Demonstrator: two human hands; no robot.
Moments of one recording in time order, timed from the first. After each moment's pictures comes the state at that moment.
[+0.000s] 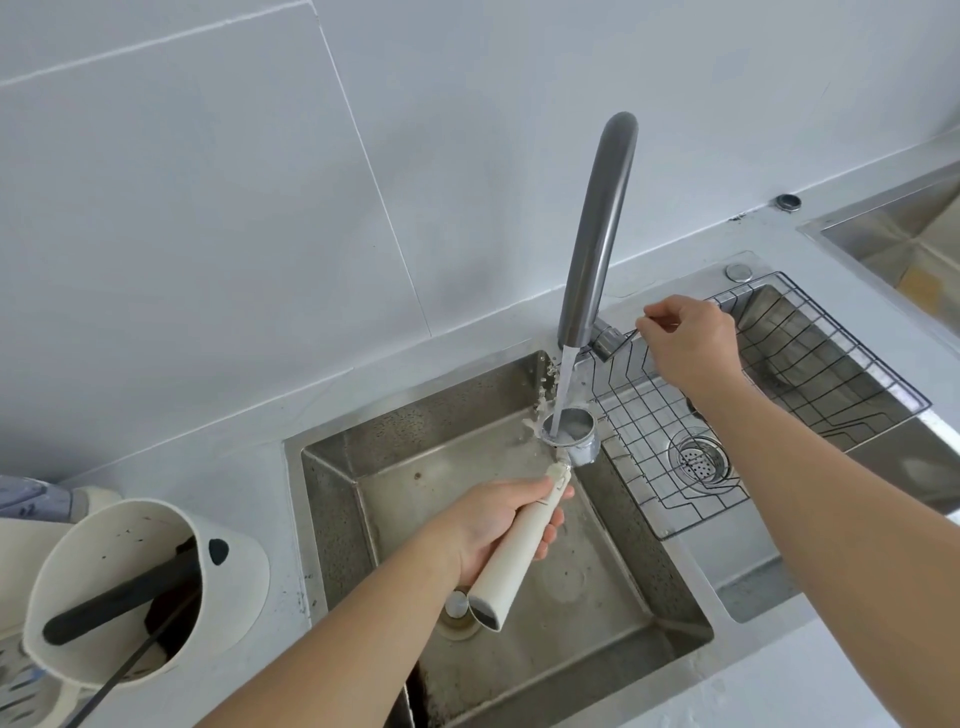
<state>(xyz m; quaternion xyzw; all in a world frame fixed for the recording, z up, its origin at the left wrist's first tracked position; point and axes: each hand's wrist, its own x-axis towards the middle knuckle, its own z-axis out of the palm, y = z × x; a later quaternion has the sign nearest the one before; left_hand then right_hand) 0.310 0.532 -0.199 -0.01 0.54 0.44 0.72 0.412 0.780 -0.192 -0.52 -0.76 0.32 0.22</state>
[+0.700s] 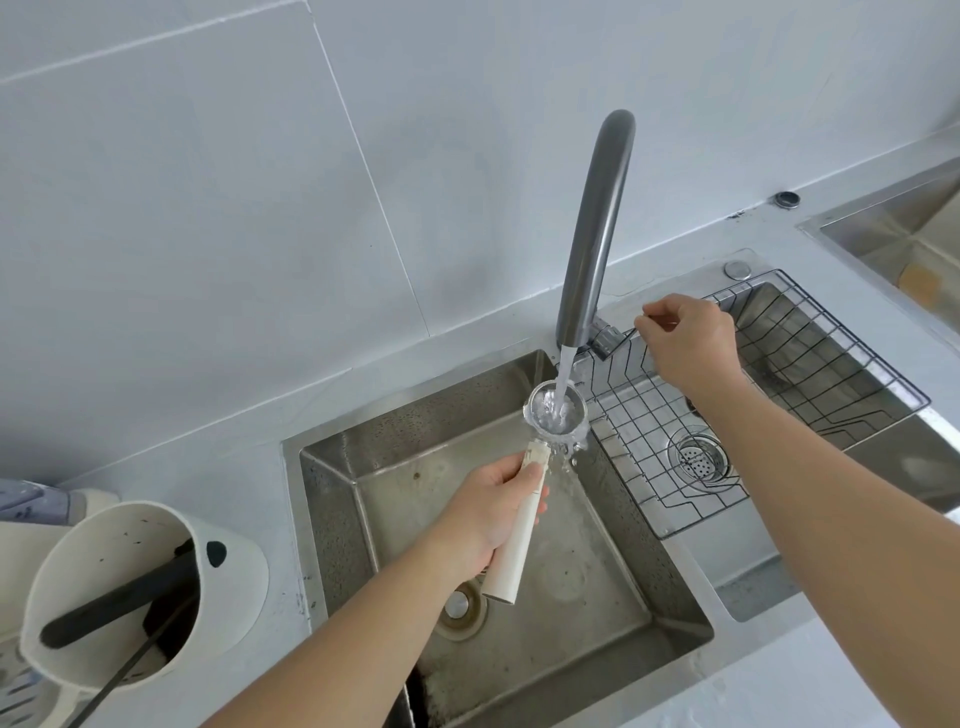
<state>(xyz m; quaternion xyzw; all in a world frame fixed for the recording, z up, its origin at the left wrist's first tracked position) 0.316 0.536 -0.210 0.10 0.66 0.49 0.56 0.413 0.778 -0.192 -0.52 -0.76 0.33 0.23</state>
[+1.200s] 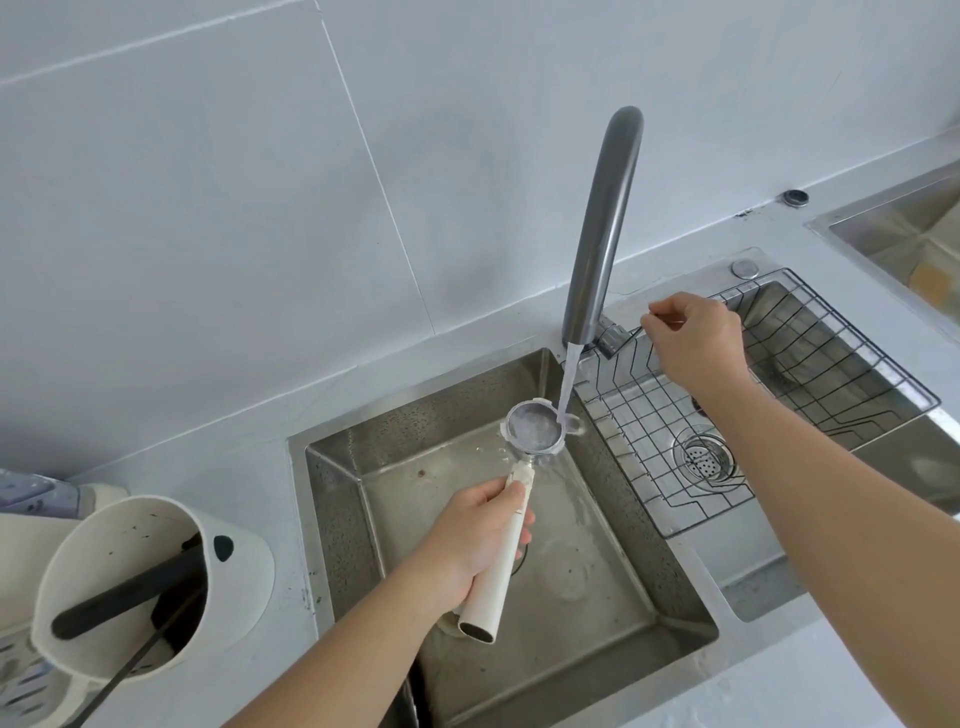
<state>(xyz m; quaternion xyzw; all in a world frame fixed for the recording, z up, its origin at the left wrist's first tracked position) 0.316 0.508 -0.203 0.04 0.67 0.48 0.56 0.412 0.777 -0.191 -0.53 -0.75 0.33 0.22</state>
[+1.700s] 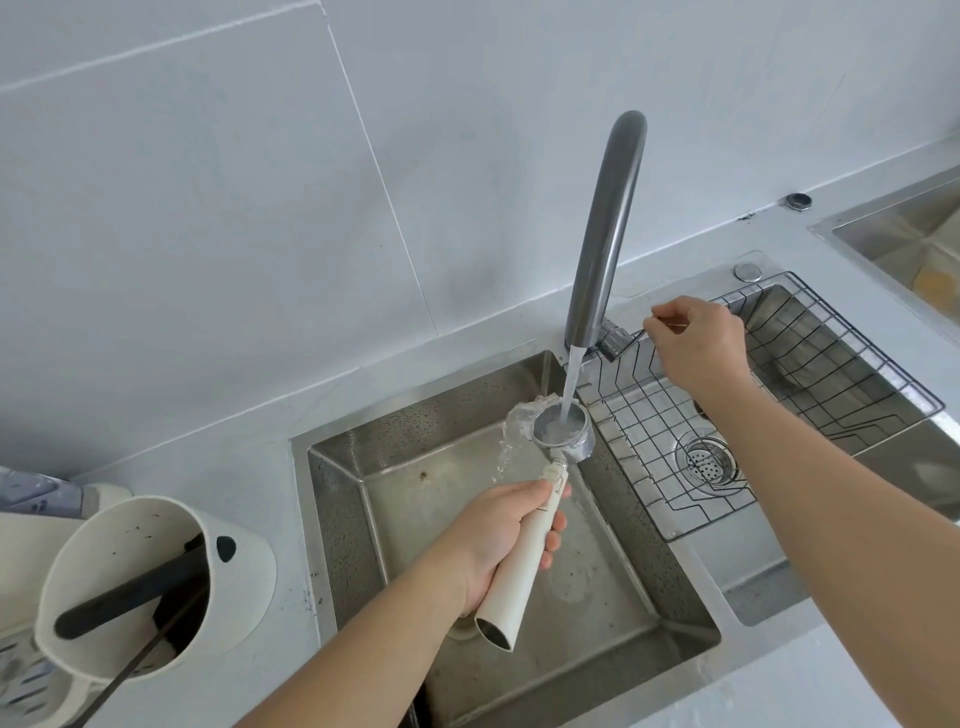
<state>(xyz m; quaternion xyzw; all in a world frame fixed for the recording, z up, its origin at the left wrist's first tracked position) 0.323 0.519 -0.190 -0.01 0.56 0.49 0.67 0.412 0.777 -0.193 -0.53 -0.75 0.33 0.22</state>
